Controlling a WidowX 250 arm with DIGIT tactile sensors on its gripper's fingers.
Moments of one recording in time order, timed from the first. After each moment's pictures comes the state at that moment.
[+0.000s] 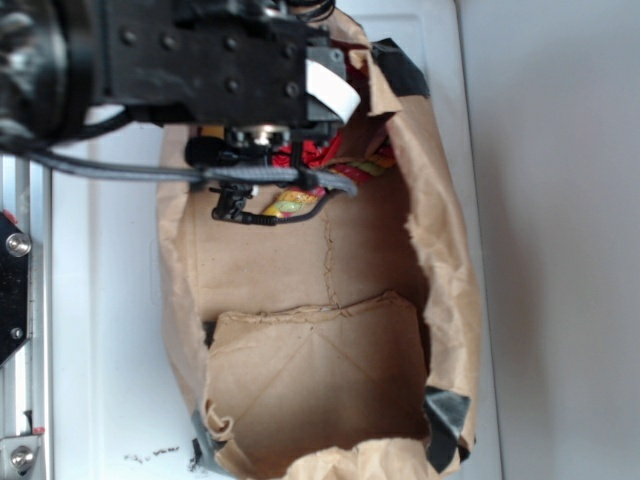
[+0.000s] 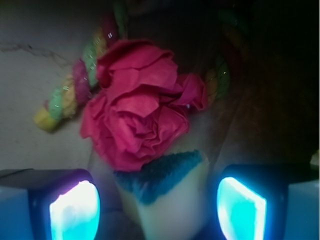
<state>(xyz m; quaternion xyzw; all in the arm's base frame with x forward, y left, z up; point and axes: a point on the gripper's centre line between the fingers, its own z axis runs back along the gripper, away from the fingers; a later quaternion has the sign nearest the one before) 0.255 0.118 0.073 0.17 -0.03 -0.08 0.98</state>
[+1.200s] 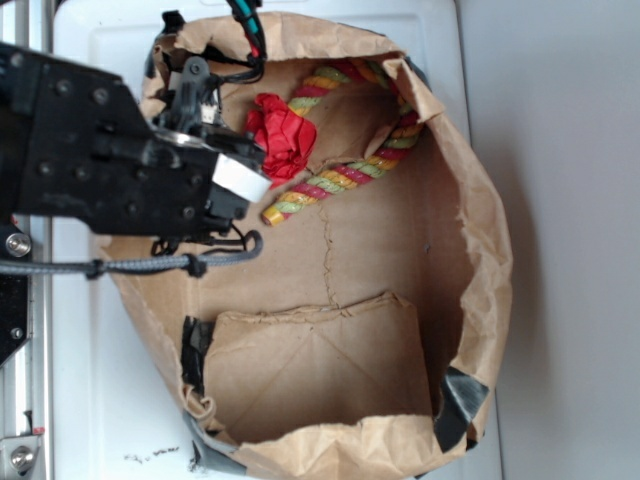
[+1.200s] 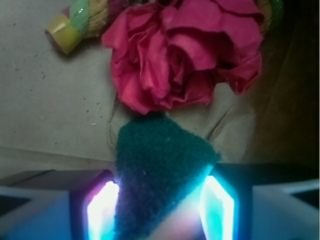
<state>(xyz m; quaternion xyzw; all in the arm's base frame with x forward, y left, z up) 0.209 0.088 0.050 0.20 0.00 -0.08 0.98</state>
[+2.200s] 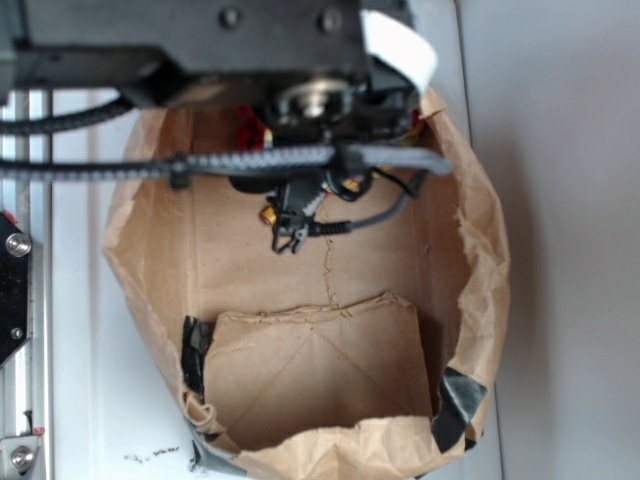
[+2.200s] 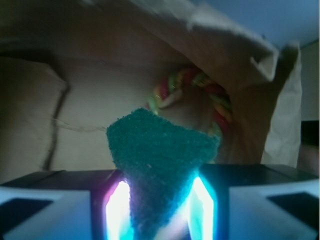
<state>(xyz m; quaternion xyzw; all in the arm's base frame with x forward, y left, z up) 0.288 0.074 0.153 0.07 -0.13 -0.05 0.99</state>
